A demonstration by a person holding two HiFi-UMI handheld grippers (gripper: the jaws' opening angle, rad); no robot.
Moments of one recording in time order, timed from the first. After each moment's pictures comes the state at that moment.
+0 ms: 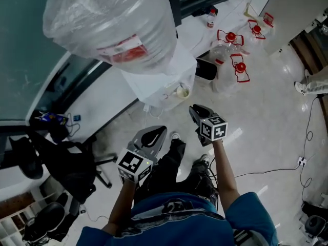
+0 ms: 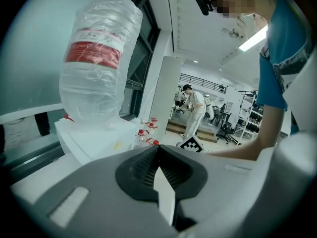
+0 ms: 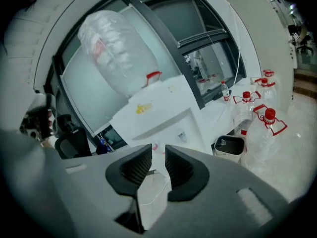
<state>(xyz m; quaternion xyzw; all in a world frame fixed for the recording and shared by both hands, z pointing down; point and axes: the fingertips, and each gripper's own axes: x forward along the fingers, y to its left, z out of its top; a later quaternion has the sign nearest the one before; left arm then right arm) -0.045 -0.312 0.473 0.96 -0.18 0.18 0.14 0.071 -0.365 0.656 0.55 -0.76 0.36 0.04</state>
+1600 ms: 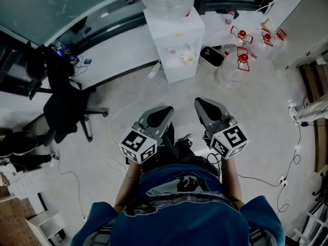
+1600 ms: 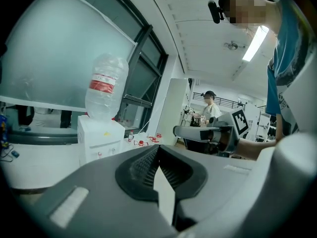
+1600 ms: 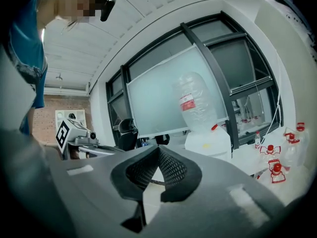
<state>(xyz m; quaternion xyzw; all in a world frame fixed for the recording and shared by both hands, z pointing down) -0.045 -0.068 0.431 0.94 -0.31 0.06 0.15 0.028 -0.086 0.412 0.41 -0.90 0.14 0.00</state>
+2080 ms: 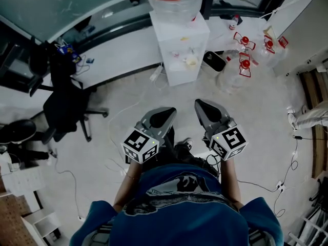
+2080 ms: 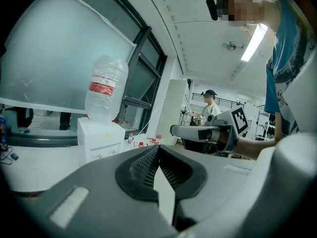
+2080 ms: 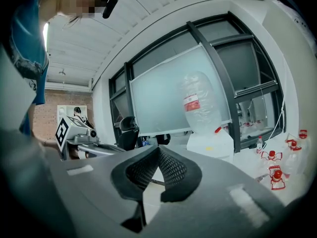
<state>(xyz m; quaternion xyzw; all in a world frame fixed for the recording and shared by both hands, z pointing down) -0.052 -0.073 0.428 0.94 -0.30 0.06 0.14 0.011 -0.094 0.407 0.40 -0.91 0.12 0.02</state>
